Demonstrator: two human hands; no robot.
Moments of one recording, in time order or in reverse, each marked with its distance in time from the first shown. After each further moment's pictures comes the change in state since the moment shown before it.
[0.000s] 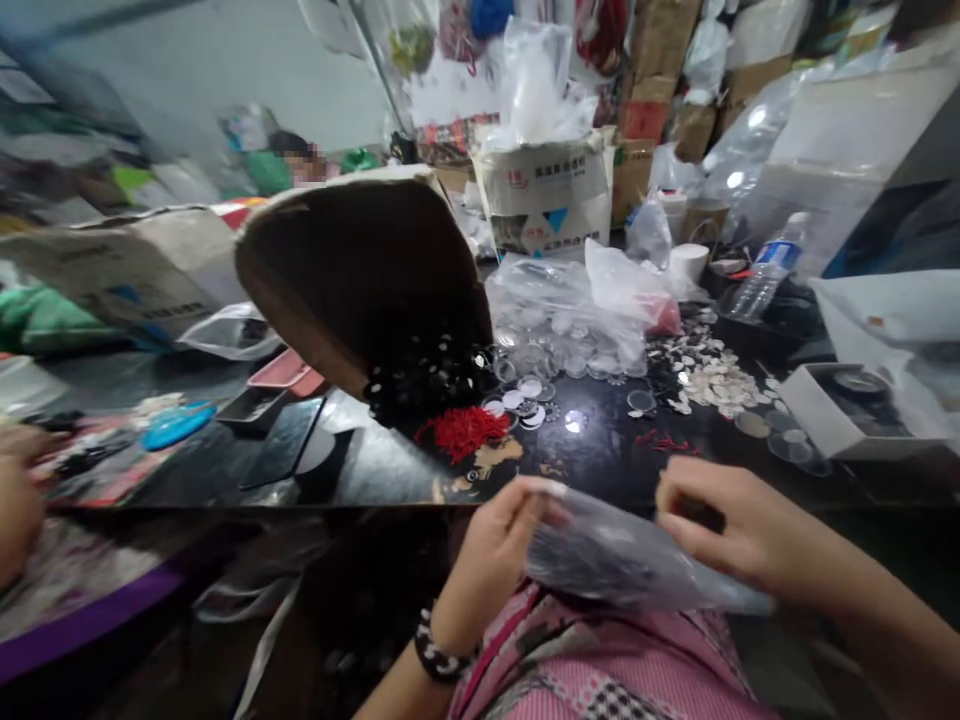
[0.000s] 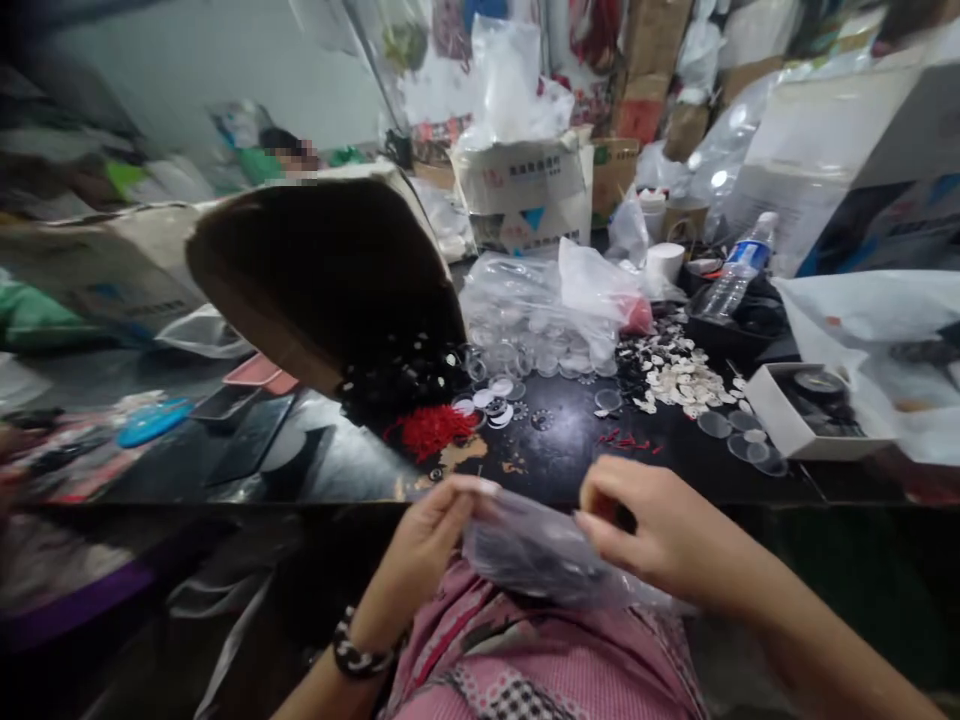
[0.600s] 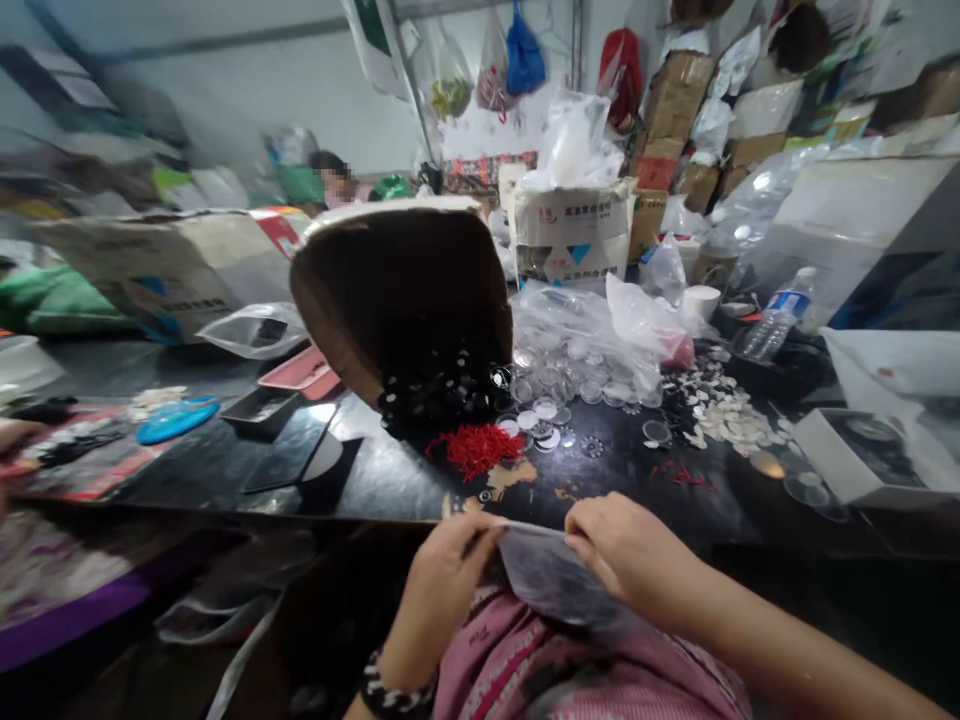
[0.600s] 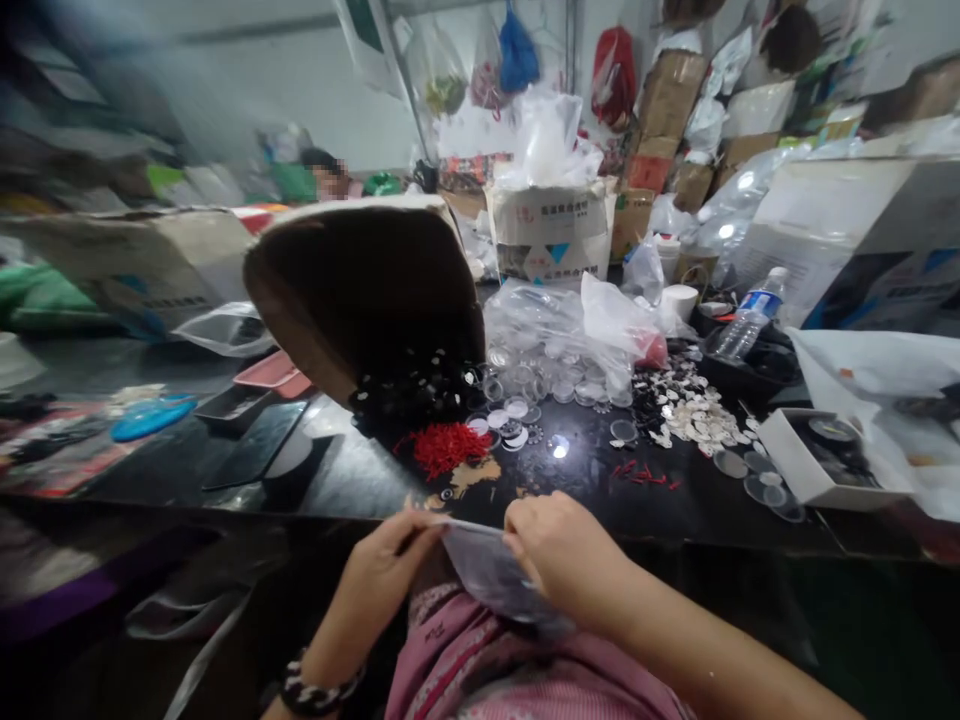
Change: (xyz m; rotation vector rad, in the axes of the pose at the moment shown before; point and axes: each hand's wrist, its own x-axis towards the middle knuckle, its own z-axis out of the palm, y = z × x) left_hand -0.012 -0.055 -0.063 0.385 0.231 0.116; right_hand 0.070 -0.024 0.077 -0.440 0.066 -0.202
